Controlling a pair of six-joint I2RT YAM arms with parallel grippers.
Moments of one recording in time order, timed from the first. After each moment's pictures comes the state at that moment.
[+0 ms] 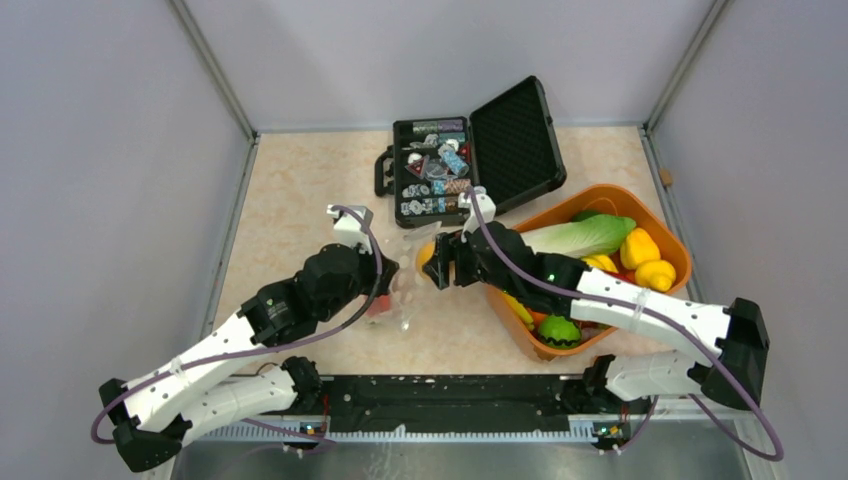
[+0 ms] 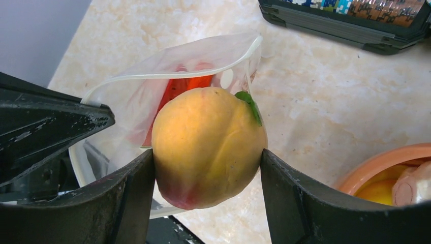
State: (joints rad) left arm -0.93 0.78 0.86 -0.53 -0.34 -0.61; right arm 1.07 1.21 1.02 -0.30 0.27 0.55
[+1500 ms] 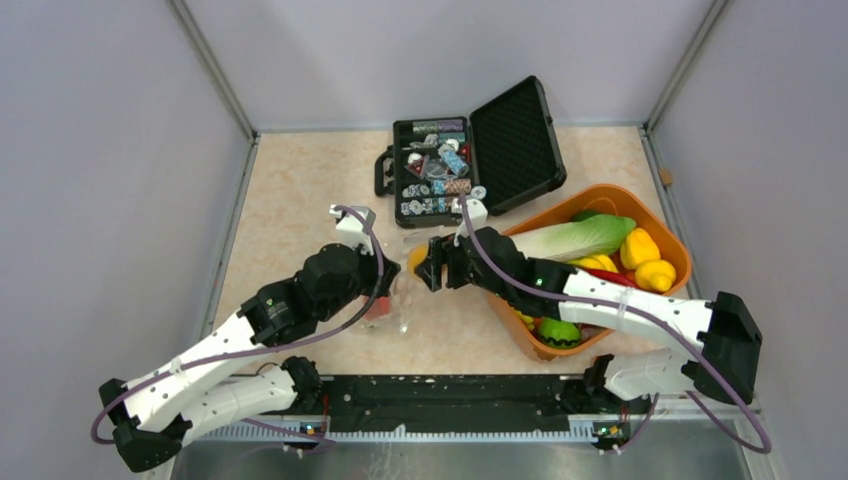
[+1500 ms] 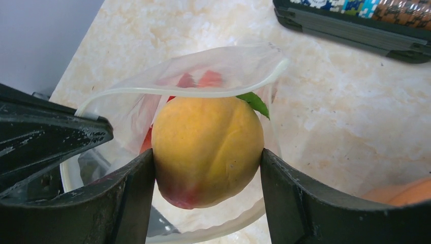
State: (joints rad) left arm -0.93 0.78 0.86 -0.52 -0.30 -0.59; right arm 1.08 1.26 0.95 -0.14 0.24 0.53
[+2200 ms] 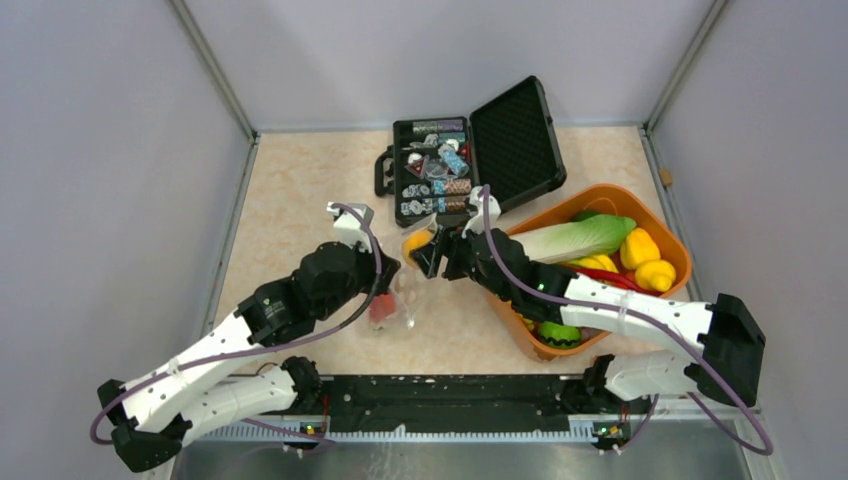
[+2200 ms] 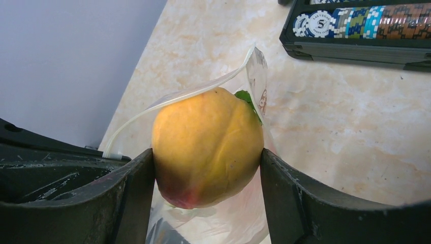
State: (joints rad) left arm -0.93 0.78 0.88 -0.52 -0.30 -0.59; right arm 1.08 1.24 0.90 0.05 0.34 0.69
